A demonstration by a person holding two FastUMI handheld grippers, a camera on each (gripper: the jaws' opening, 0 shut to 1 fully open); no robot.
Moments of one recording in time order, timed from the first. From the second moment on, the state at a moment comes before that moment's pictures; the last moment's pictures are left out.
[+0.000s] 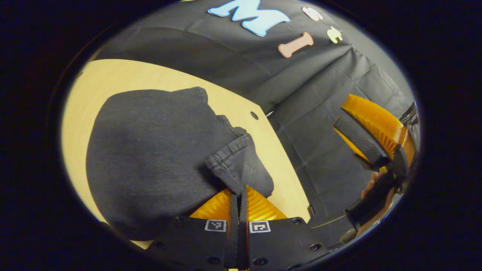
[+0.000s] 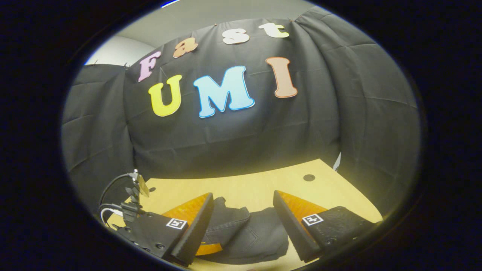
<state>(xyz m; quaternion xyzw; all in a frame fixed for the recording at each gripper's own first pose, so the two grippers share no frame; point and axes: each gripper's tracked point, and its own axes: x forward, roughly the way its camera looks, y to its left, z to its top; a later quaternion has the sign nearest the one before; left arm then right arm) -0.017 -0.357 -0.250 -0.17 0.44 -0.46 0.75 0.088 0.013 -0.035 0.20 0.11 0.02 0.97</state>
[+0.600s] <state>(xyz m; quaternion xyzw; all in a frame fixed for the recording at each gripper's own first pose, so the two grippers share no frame) -0.028 -0.357 -0.203 -0.12 0.33 -0.40 0.85 0.071 -0.005 -0.027 0.19 0.09 0.08 0.98</state>
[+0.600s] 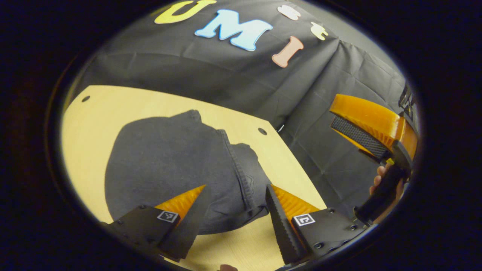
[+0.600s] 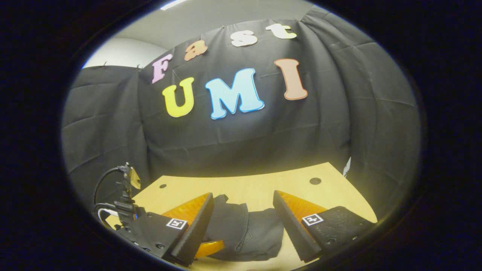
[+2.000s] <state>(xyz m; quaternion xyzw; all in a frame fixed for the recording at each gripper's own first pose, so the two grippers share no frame) 0.024 -0.199 -0.034 -0.08 0.06 -0.21 0.97 -0.005 -0.048 0.005 0.09 0.01 -0.06 0.99</state>
